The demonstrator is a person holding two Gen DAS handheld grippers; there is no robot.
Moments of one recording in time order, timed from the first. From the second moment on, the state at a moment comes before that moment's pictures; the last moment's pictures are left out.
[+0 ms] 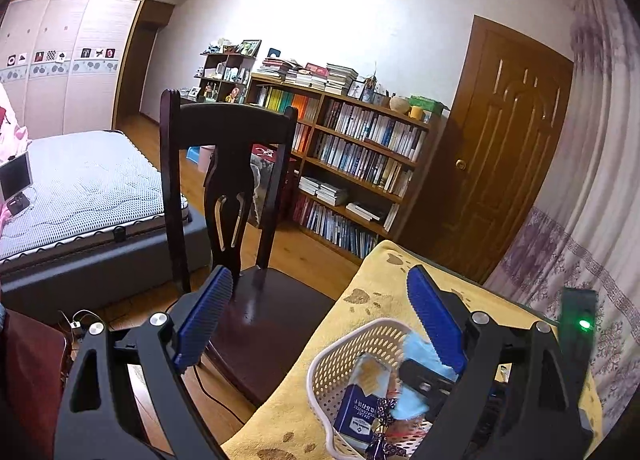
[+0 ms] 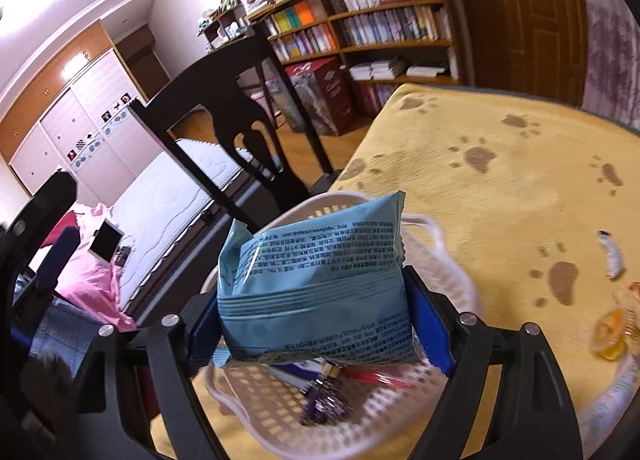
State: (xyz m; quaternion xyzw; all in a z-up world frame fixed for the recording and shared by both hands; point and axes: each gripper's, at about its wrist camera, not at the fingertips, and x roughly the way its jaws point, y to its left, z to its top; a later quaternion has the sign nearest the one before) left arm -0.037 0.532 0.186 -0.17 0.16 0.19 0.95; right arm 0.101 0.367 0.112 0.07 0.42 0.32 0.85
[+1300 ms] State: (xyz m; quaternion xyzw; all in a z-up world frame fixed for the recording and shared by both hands) left arm -0.035 0.524 0.189 -0.16 0.16 0.18 0.96; right arm 0.084 0.351 0.082 0.10 0.46 0.36 0.81
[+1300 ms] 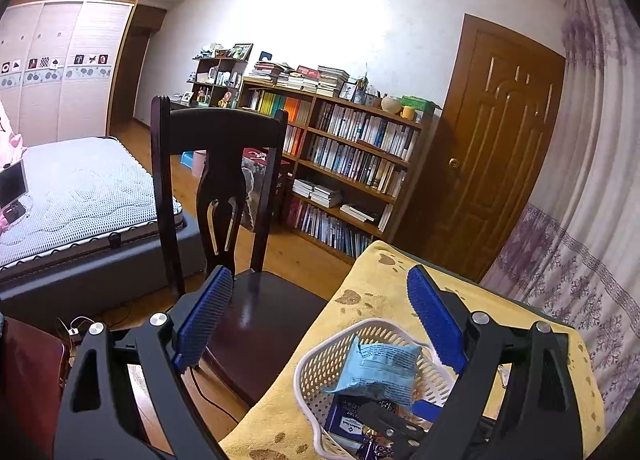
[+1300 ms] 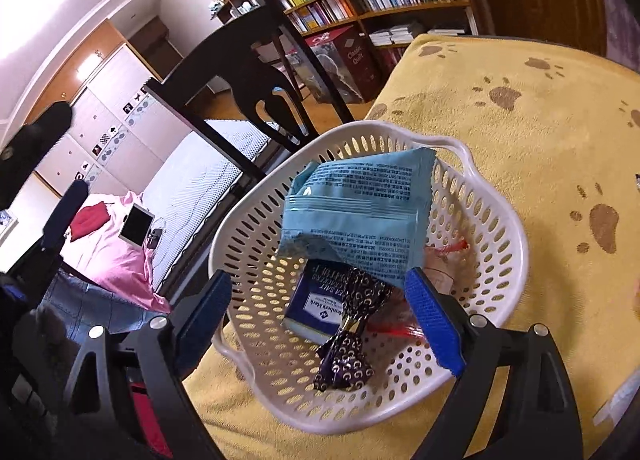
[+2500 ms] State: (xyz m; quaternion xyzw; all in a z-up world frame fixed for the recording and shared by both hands) left arm -0.032 0.481 0.190 -0.13 0.16 0.15 0.97; right arm 0.078 0.107 0.103 0.12 0.35 0.07 0.93
